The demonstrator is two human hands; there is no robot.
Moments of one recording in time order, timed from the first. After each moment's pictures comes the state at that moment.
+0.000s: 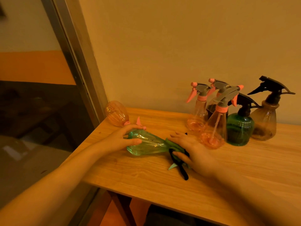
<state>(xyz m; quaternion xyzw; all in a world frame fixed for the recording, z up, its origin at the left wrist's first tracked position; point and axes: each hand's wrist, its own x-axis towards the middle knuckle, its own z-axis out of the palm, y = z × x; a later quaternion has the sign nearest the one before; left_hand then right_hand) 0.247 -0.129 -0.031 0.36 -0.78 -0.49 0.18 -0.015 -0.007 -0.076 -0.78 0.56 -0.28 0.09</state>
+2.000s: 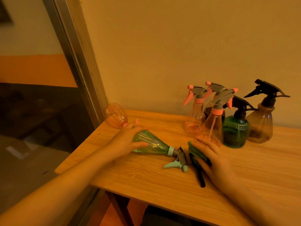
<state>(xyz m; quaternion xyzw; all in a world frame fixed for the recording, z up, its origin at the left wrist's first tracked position) 0.220 -0.114 -0.032 0.41 -0.88 -0.18 0.15 -0.052 0.041 -0.098 -0.70 0.58 -0.43 0.02</state>
